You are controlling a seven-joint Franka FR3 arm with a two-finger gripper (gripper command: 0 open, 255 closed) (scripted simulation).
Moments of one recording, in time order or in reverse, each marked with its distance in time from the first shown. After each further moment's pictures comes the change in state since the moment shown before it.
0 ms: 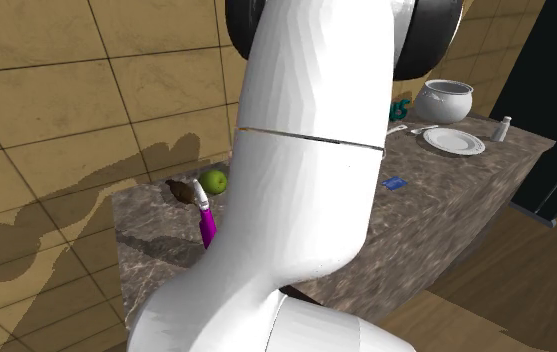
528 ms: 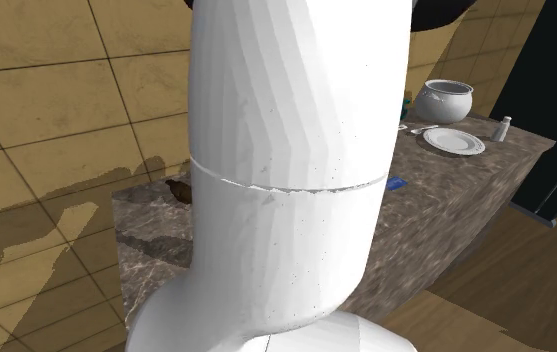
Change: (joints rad) arm 0.022 -0.281 0.025 -0.442 0.031 0.164 0.024
